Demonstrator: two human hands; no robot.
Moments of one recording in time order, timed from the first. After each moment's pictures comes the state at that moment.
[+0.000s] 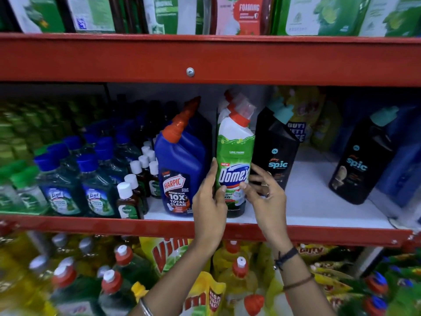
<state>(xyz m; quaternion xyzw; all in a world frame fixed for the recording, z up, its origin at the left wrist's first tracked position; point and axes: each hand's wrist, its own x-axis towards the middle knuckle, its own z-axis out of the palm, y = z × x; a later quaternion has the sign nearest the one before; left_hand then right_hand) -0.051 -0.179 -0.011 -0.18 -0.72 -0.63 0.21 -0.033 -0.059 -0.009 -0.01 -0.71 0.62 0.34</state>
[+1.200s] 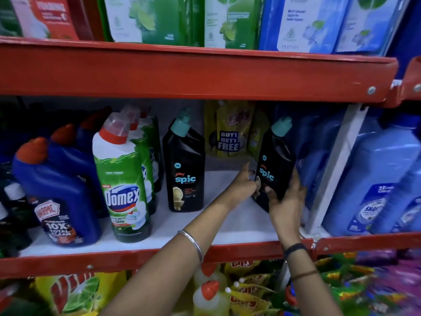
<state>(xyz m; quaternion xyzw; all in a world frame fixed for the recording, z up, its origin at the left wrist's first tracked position) -0.086 0.103 0.031 -0.26 -0.71 -0.62 -0.21 0.000 0.174 -0.008 -0.22 -0.76 0.41 0.46</state>
